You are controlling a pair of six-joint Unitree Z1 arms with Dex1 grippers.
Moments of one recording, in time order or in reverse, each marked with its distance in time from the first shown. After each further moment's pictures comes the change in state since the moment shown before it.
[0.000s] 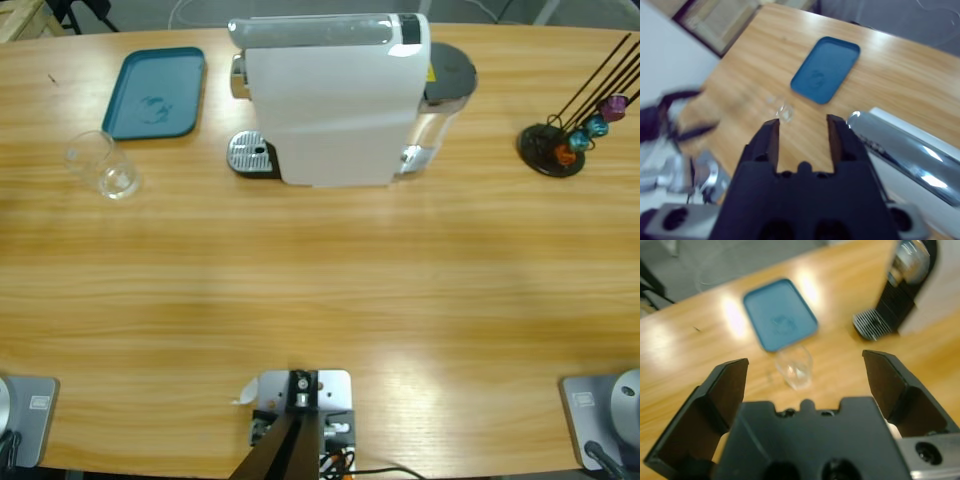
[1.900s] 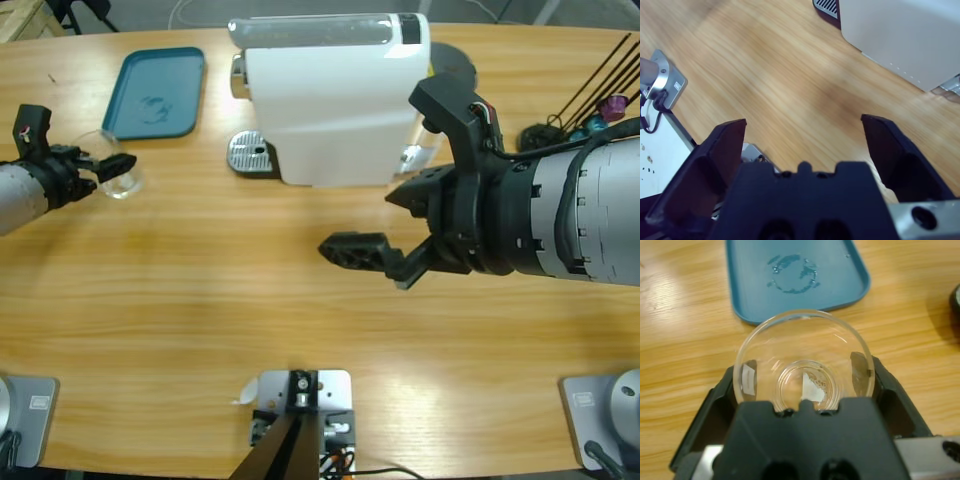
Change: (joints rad) arm 0 0.036 0.850 0.539 -1.259 0.084 -0.131; arm 1 0.119 -0.394 1.041 -0.438 -0.004 0.109
